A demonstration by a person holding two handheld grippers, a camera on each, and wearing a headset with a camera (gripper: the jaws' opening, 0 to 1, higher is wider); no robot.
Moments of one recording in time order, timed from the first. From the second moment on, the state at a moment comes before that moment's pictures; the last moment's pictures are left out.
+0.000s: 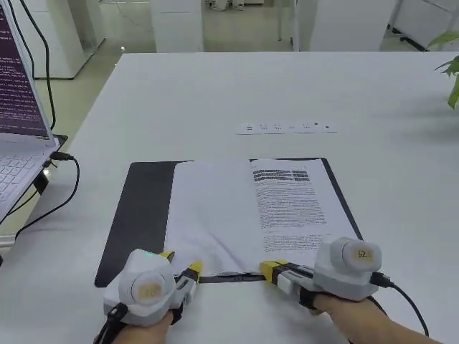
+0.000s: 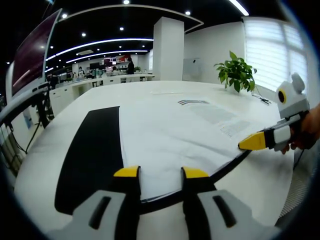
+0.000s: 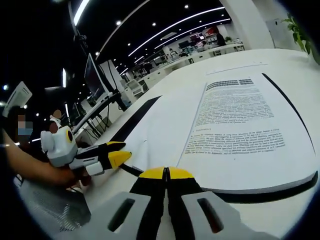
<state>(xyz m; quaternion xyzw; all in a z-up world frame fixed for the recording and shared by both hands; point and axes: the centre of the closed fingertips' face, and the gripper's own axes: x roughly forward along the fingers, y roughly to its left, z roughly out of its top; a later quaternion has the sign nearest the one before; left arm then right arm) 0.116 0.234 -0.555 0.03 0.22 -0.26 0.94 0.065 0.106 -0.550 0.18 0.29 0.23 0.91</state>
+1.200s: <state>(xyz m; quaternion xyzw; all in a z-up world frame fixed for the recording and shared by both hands) 0.118 0.229 -0.550 -0.03 0.32 -0.23 0.92 0.018 0.052 -0.466 0.29 0.28 0.10 0.91</state>
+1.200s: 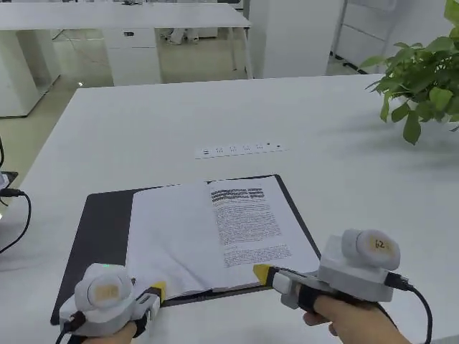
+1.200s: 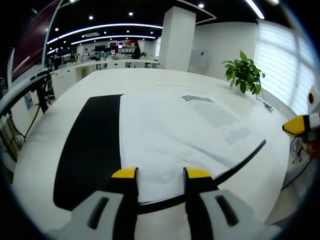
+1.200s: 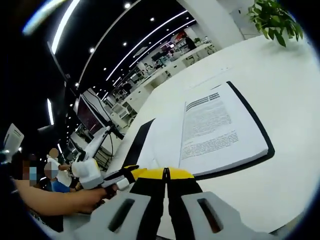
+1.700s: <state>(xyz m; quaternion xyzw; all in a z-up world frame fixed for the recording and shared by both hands) 0.072 0.234 -0.498 -0.10 0.36 -0.25 0.89 0.004 0.002 -0.463 0.27 0.31 0.06 0.91</state>
